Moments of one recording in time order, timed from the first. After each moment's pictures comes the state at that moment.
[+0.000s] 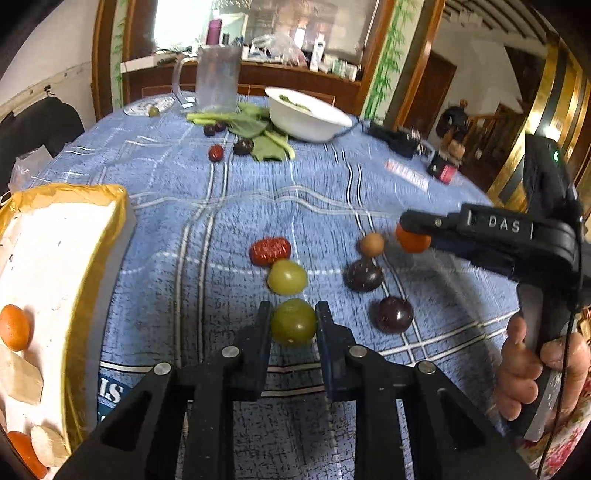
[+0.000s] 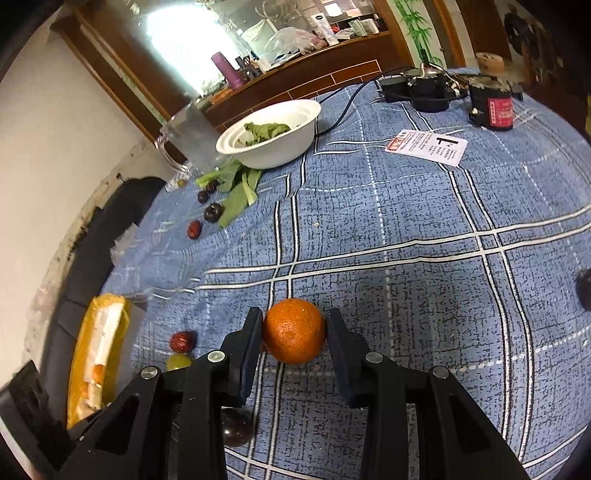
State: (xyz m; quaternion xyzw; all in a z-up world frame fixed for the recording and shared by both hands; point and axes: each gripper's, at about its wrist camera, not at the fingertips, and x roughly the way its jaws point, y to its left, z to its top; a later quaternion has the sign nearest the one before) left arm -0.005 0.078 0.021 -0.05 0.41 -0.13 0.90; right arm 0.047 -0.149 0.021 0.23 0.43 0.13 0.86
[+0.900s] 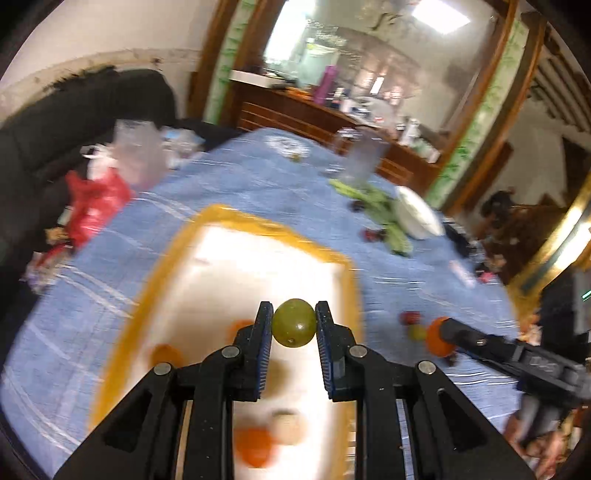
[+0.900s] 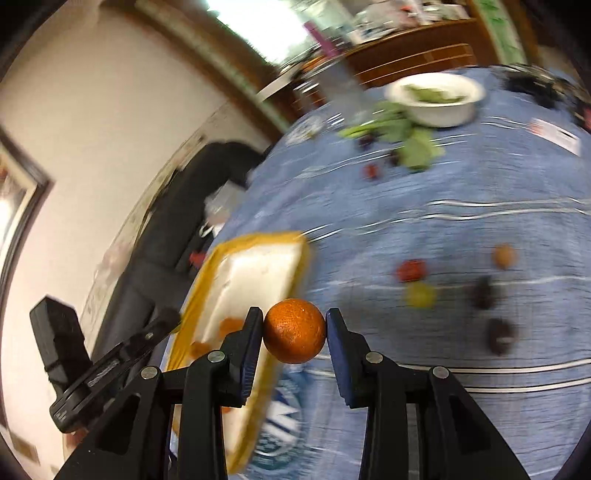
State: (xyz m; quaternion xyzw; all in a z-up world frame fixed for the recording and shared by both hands) left arm -0.051 0.281 0.095 -0.16 0.37 -0.01 0.91; right arm -0.004 0.043 0.078 0.20 0.45 0.28 0.82
